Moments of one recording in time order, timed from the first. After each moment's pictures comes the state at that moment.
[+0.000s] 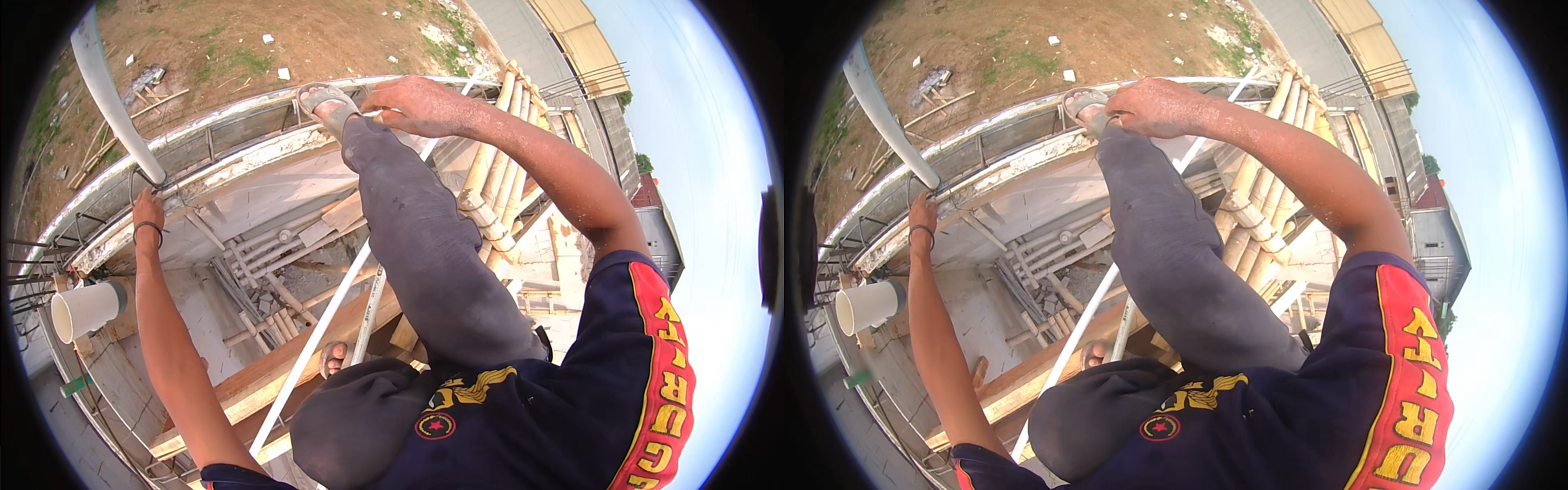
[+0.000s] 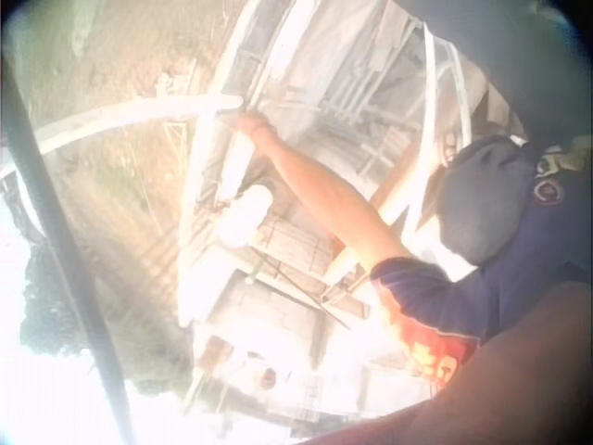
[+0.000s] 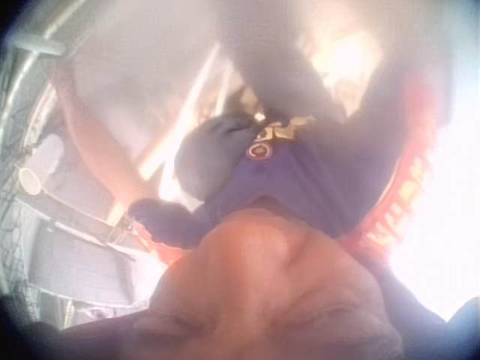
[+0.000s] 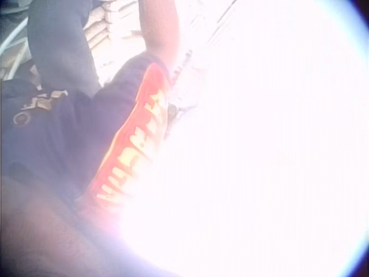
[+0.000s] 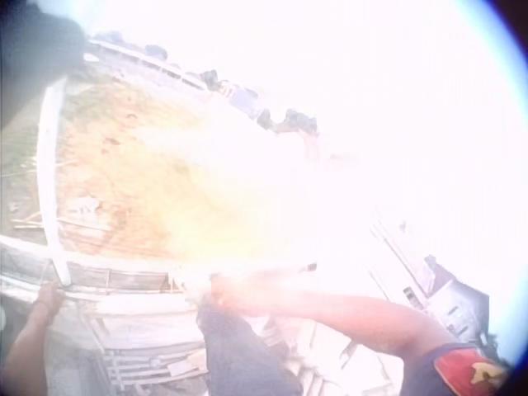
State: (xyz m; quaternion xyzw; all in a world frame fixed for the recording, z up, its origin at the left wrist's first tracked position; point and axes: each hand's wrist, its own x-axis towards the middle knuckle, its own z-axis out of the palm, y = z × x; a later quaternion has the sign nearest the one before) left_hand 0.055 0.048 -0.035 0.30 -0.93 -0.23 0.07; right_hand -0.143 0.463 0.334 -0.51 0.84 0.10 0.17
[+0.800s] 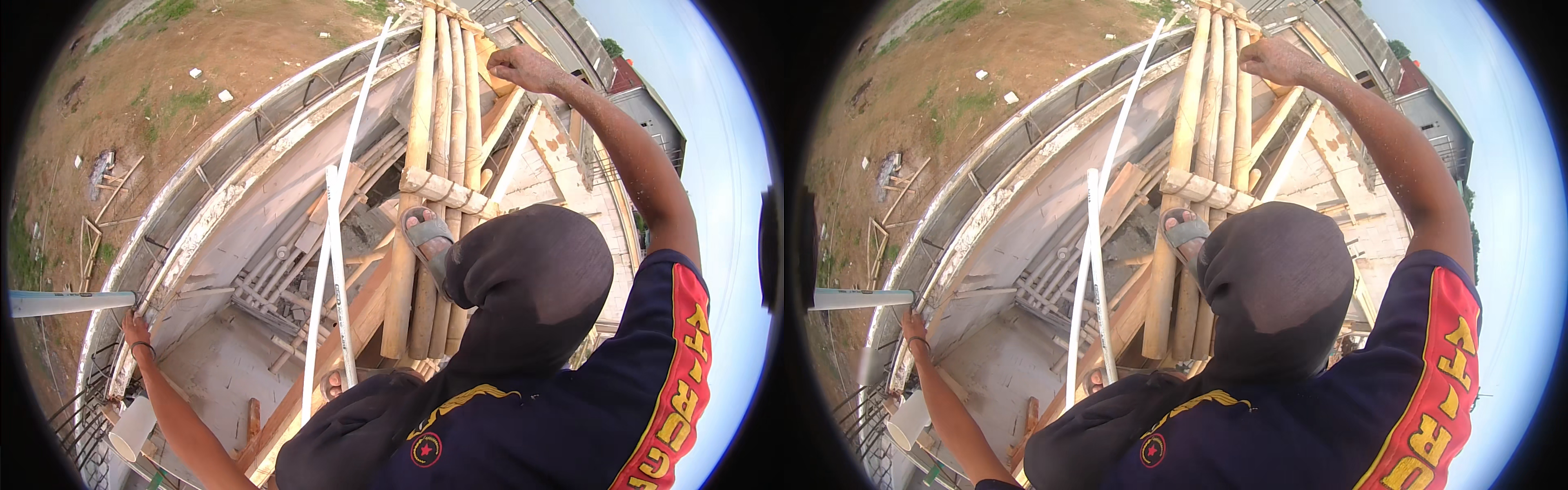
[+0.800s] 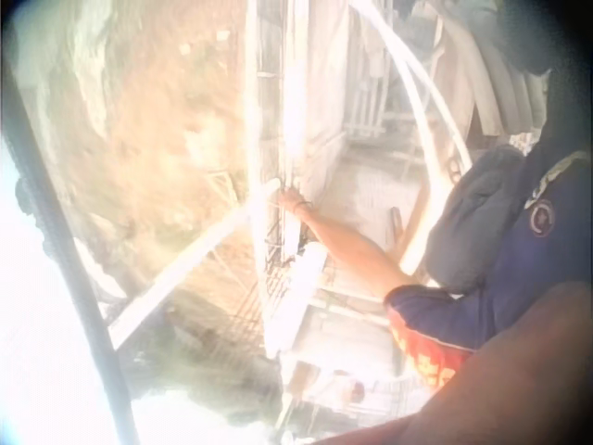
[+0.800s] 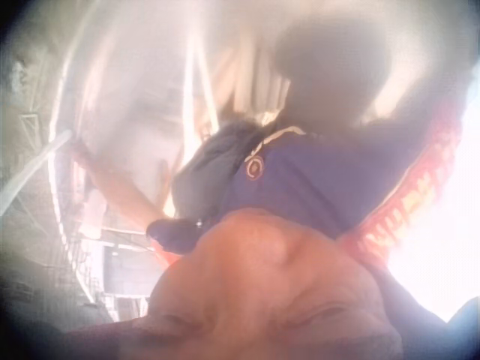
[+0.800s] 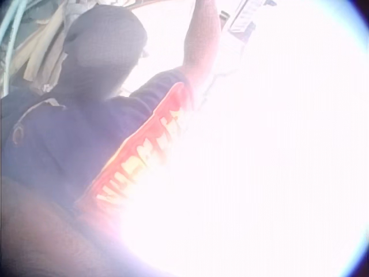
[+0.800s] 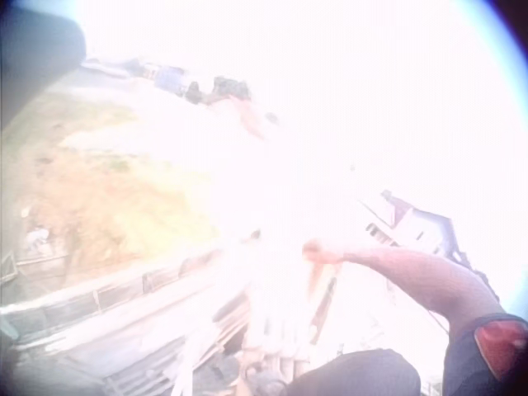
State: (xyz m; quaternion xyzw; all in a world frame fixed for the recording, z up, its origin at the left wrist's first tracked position) left_hand 0.077 -0.032 -0.093 0.34 -0.90 -0.28 -0.01; right_hand -0.242 0.789 0.450 -0.19 0.96 0.19 0.11
